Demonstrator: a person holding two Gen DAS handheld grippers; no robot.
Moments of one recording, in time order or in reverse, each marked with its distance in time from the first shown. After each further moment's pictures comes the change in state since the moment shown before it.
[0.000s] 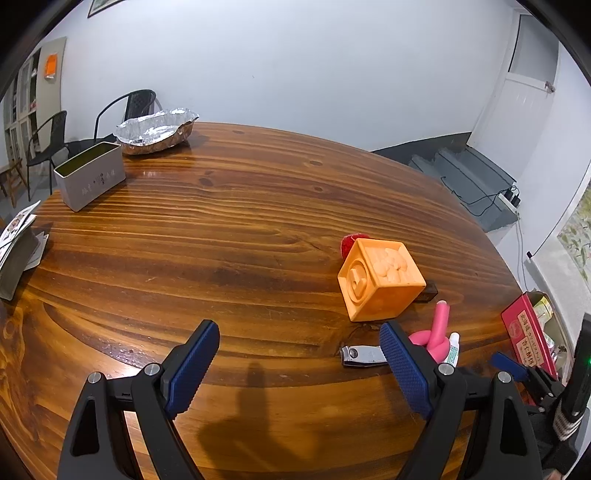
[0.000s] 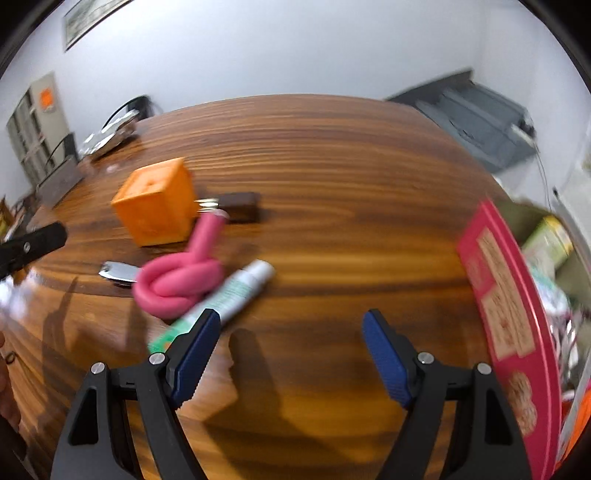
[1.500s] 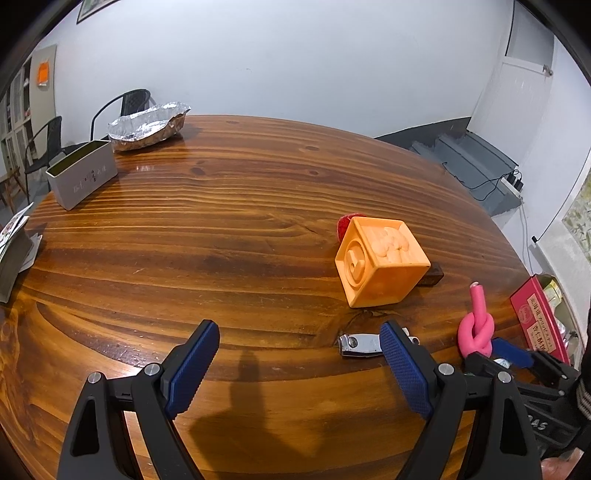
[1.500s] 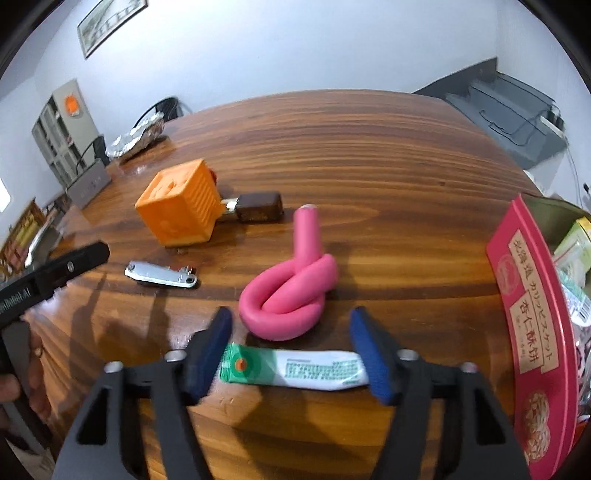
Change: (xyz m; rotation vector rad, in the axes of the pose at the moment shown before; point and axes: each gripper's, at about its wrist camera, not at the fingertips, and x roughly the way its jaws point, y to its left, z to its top) left arm 0.014 -0.009 -0.006 0.040 0.032 0.027; right arm 0.003 0.007 0.005 -0.027 0.004 0.159
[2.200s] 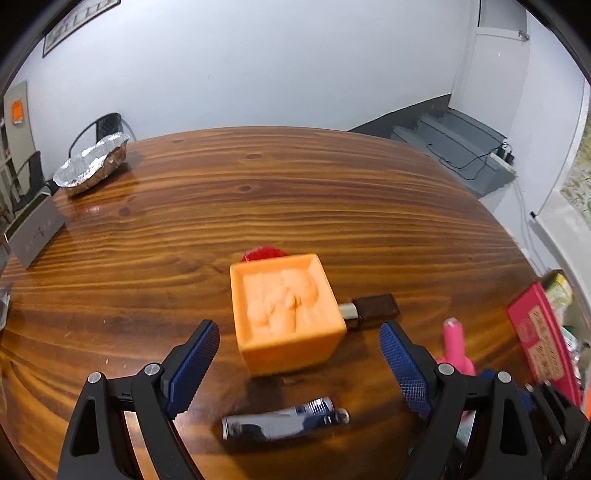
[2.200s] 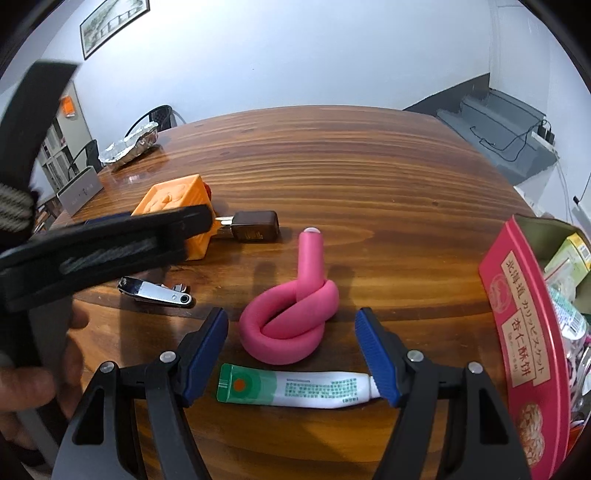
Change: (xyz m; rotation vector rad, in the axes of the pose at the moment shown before) left arm 0.054 -0.081 0.035 0.115 0.004 0.021; right arm 0.004 0.010 0.003 -0.040 -0.041 -0.060
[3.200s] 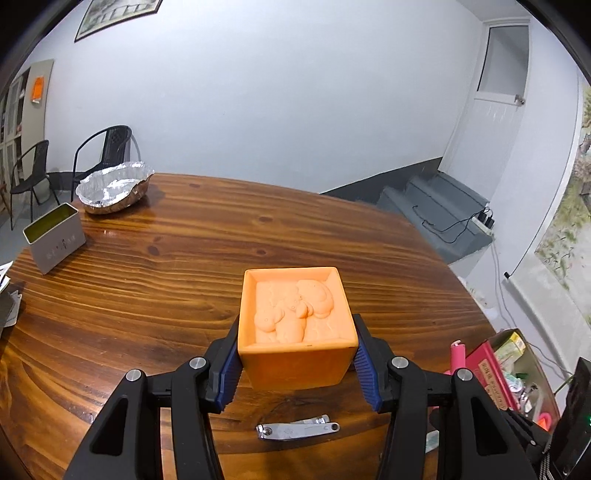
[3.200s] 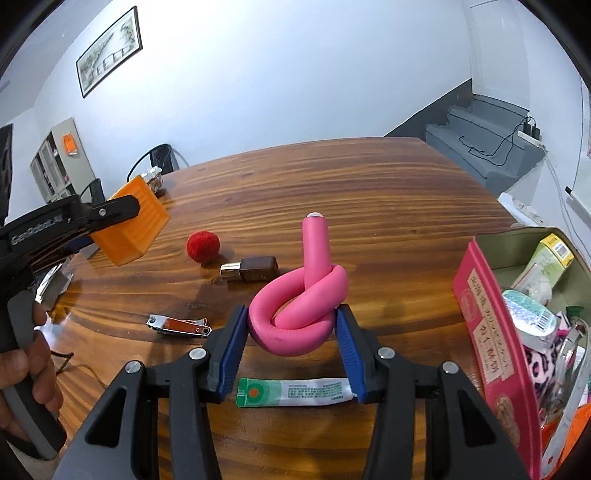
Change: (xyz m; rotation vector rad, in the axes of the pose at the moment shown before) left arm -0.088 0.037 0.011 -0.107 -0.201 -0.123; right arm -0.048 -0.012 0.008 0.092 -0.137 0.033
